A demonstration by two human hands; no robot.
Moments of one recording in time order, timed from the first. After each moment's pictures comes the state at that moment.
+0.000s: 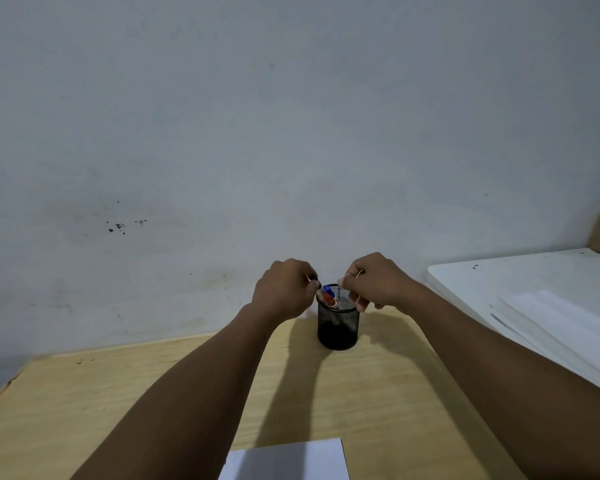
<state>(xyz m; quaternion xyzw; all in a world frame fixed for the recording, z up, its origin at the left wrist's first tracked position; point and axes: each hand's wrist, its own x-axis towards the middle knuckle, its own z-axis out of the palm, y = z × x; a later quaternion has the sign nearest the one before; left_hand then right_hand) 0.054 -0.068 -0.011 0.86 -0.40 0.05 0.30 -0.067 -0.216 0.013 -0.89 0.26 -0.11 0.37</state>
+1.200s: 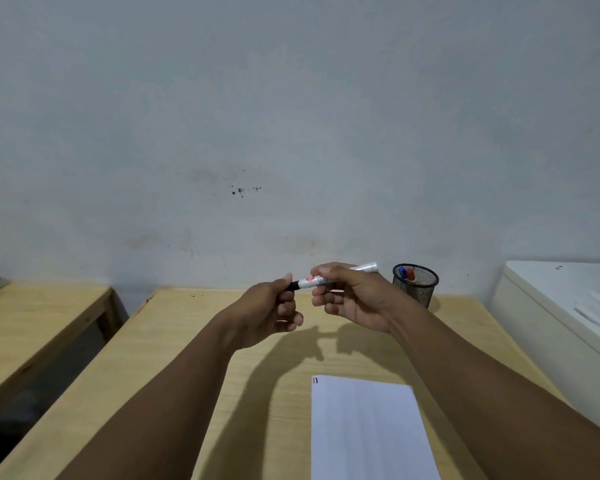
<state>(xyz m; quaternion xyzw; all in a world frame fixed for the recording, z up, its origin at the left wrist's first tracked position) 0.030 0.155 -0.029 0.65 -0.15 -0.34 0.67 -0.053 -0.030 -0.006 -0.60 0.08 0.01 0.79</state>
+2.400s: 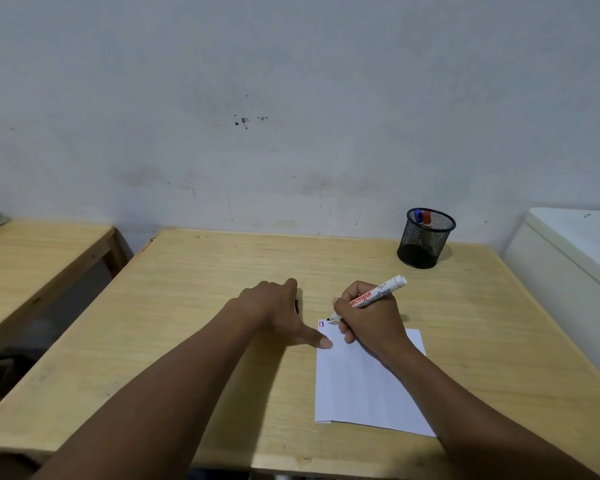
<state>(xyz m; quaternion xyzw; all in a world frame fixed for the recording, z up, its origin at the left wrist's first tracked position) -0.001 0.156 -0.098 0.94 -0.28 -0.20 0.06 -0.104 0.000 -0.131 -0.72 0.21 -0.17 0.64</state>
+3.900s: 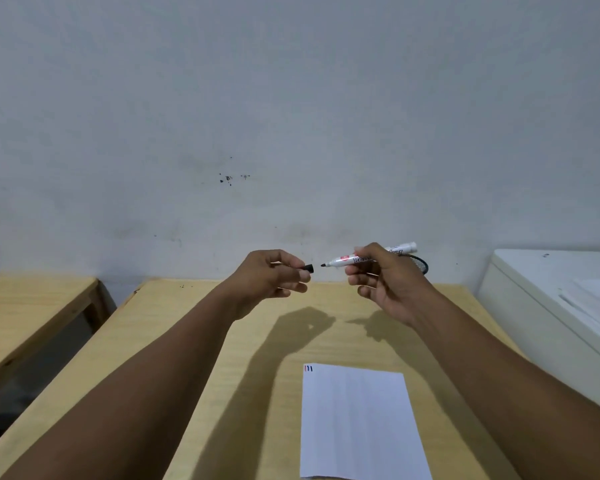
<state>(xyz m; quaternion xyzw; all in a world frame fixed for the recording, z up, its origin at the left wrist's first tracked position) 0.035 0.139 -0.012 0.71 -0.25 -0.23 0.61 -0.081 -0.061 0.001 -0.59 0.19 -0.13 0.77</state>
